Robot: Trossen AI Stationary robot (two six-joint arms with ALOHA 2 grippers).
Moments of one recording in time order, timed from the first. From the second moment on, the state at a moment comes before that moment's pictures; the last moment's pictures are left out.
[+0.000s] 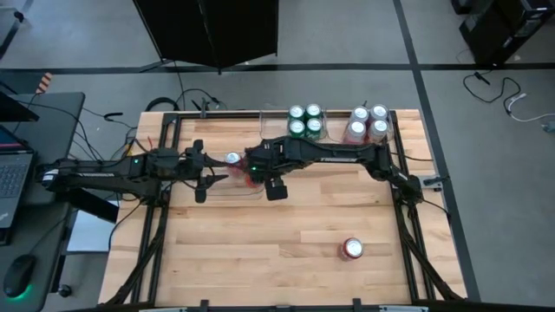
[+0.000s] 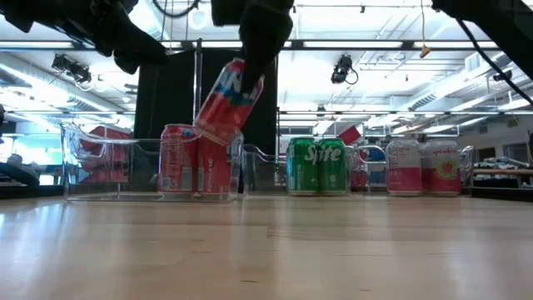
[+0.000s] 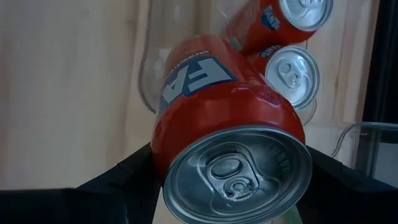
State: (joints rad) left arm 0.04 0.59 0.51 -0.21 -0.13 -0.01; right arm -0.01 2.25 2.35 -1.32 0.18 -0.19
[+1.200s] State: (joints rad) left arm 0.04 0.60 0.51 -0.22 -0.13 -0.04; right arm -0.09 2.27 2.15 -1.38 0.11 -0.15
